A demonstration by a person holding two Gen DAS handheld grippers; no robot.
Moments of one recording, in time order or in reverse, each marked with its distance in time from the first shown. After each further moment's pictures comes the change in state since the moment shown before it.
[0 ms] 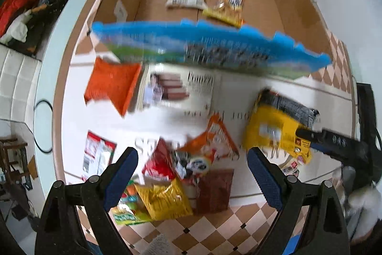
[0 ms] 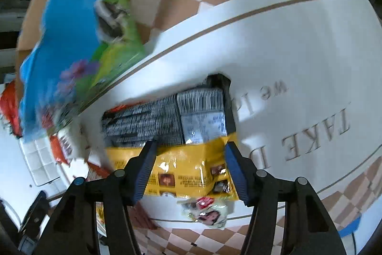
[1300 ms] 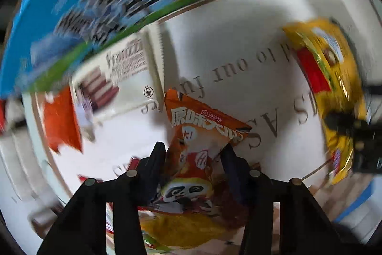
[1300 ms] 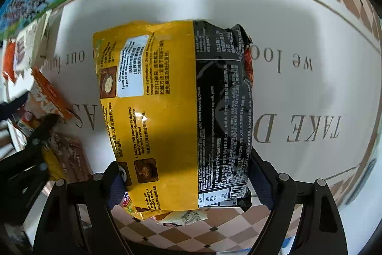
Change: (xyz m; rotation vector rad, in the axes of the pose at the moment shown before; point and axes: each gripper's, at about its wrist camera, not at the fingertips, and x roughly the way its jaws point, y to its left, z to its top) left arm 0.110 -0.064 -0.002 0.405 0.182 0.178; right arm 0.051 0.035 -0.041 -0.312 0.159 -0.274
